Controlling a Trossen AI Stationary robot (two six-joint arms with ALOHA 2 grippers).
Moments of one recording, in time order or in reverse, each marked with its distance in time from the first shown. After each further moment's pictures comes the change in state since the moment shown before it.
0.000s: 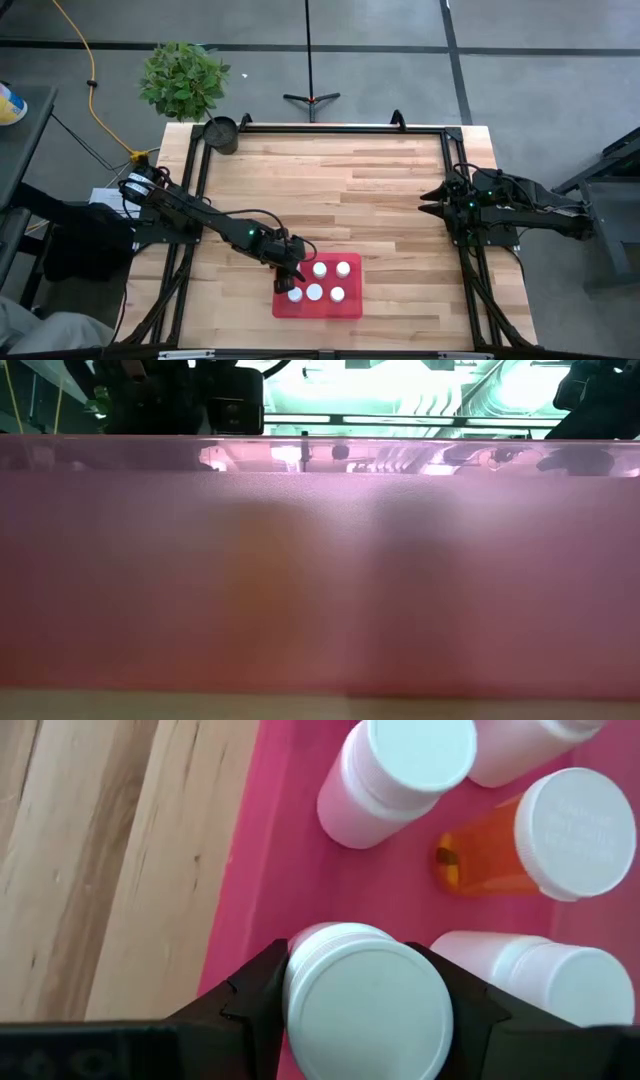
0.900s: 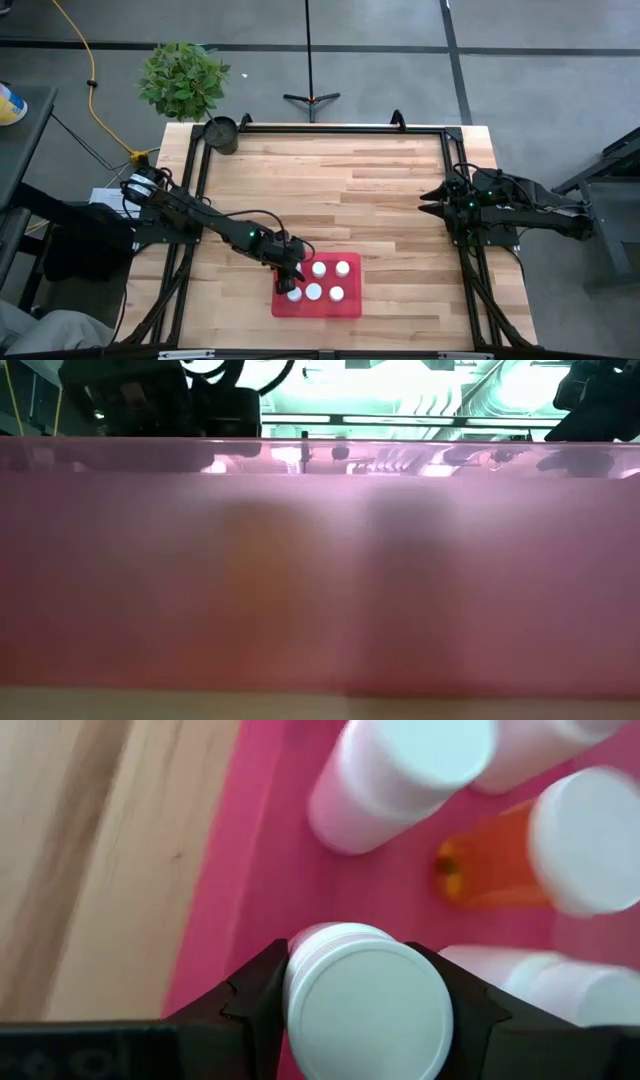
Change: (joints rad) left arm 0.000 0.021 -0.067 0.125 0.012 -0.029; right arm 0.000 0.000 0.000 0.000 0.001 0.000
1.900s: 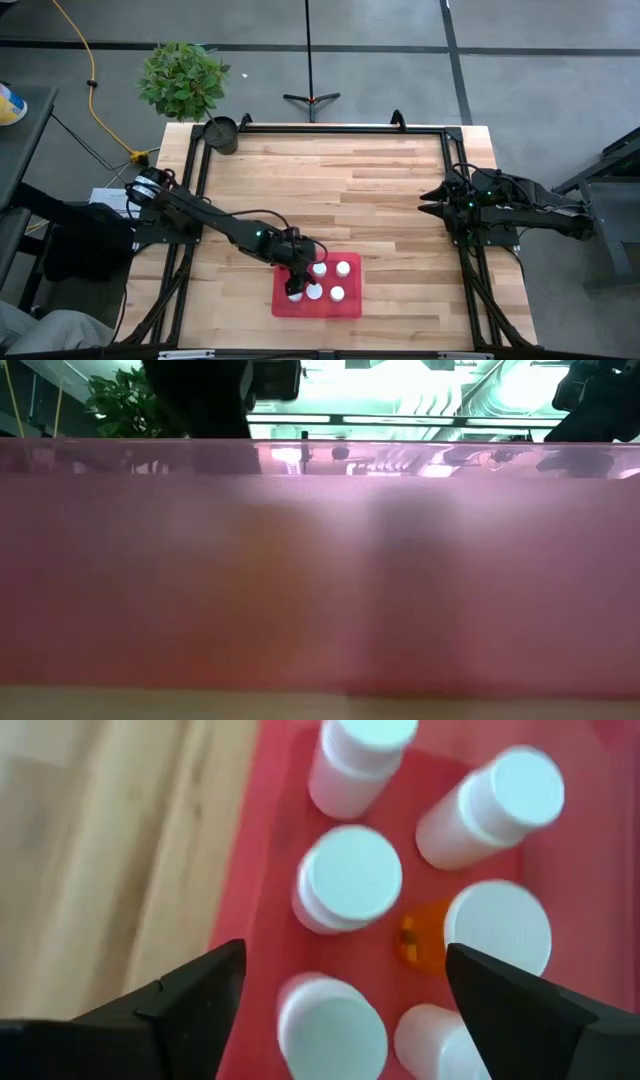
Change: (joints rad) left arm 0.000 0.034 0.215 -0.161 -0.079 0.081; right arm 0.000 0.008 0.000 0.001 -0.001 0.000
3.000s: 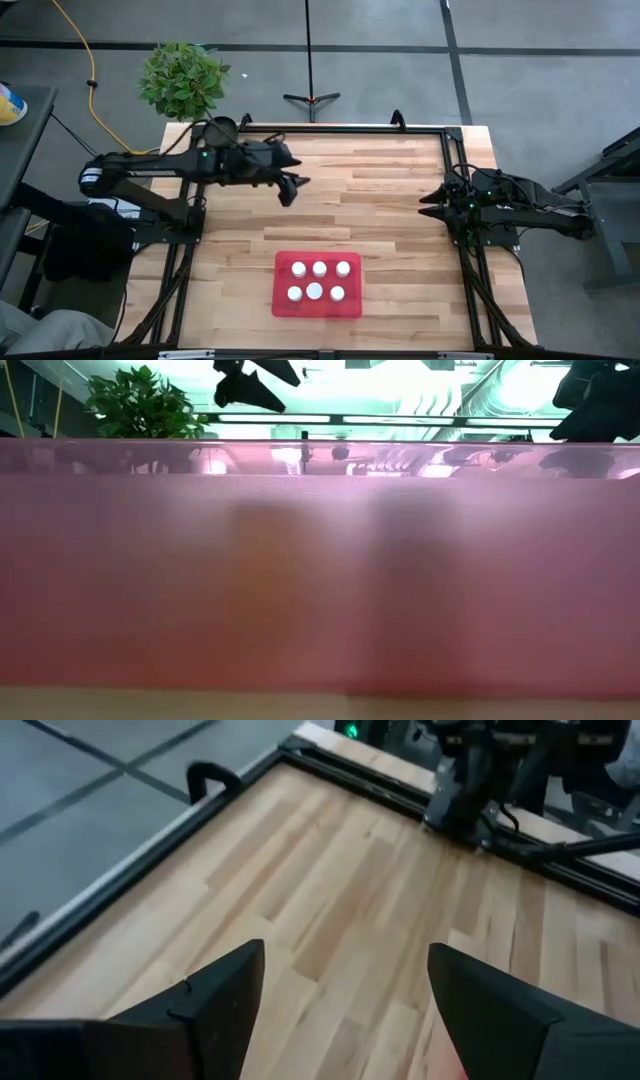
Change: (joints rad) left arm 0.441 -0.456 0.032 -0.029 -0.128 0.192; right arm 0.000 0.000 0.000 0.005 -0.055 -0.016
